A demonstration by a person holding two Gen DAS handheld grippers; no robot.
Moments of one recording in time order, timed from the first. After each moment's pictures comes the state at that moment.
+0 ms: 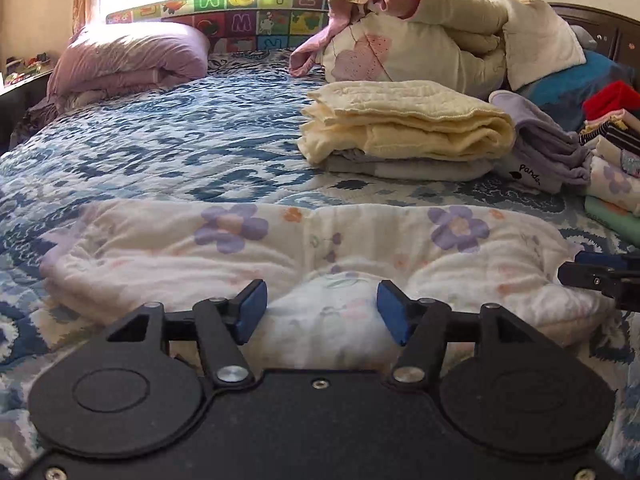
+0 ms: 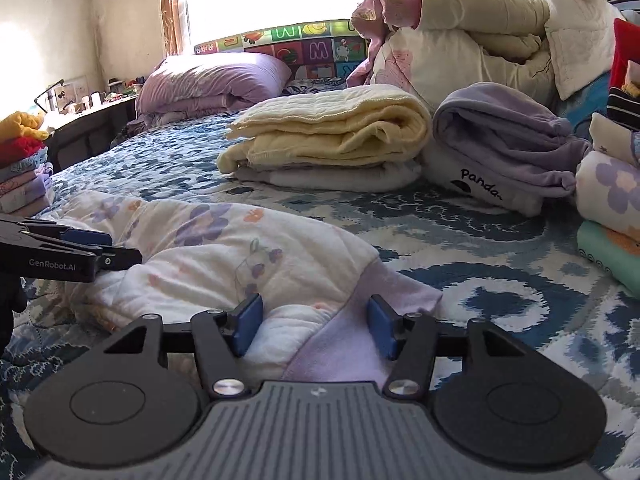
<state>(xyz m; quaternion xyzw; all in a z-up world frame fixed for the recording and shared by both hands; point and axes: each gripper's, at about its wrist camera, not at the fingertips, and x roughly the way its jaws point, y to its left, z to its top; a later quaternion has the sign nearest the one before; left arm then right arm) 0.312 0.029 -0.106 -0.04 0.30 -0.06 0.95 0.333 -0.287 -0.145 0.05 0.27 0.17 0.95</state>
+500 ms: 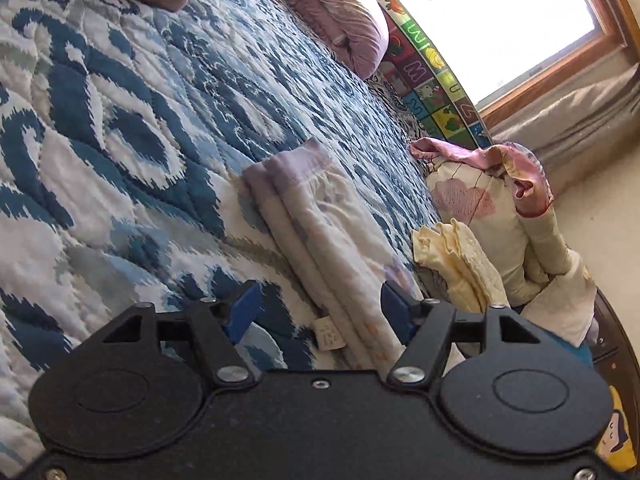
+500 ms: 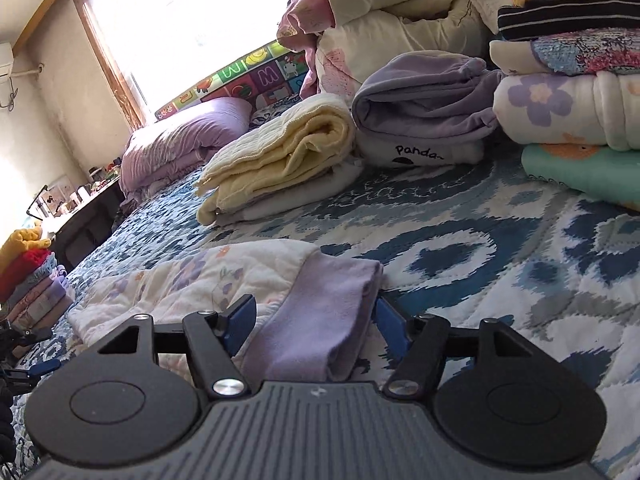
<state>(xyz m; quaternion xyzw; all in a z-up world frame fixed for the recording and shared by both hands) 0.287 0.189 -0.141 -0.46 0.26 0.02 0.85 0.325 -0.342 -0.154 0.21 0.28 0.14 0.92</state>
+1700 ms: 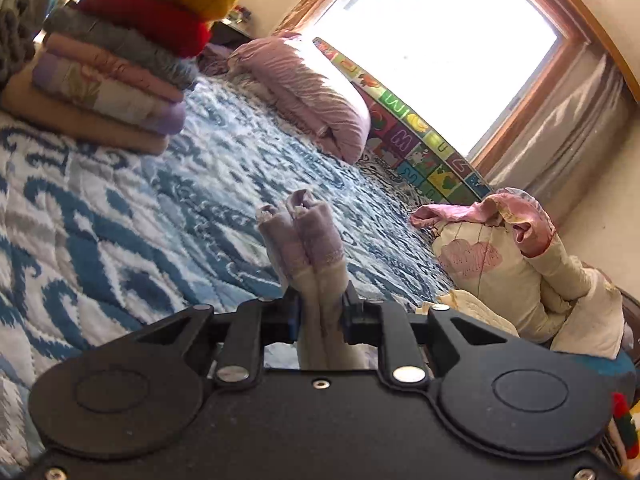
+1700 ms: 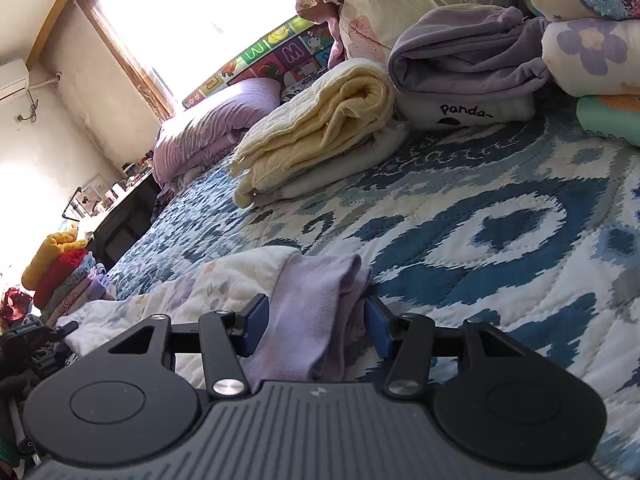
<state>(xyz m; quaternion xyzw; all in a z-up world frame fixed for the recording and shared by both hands) 0.258 0.157 -0.049 -0.29 0.14 0.07 0.94 0.343 -0.325 -0.164 0.23 0.32 0.21 0.90</state>
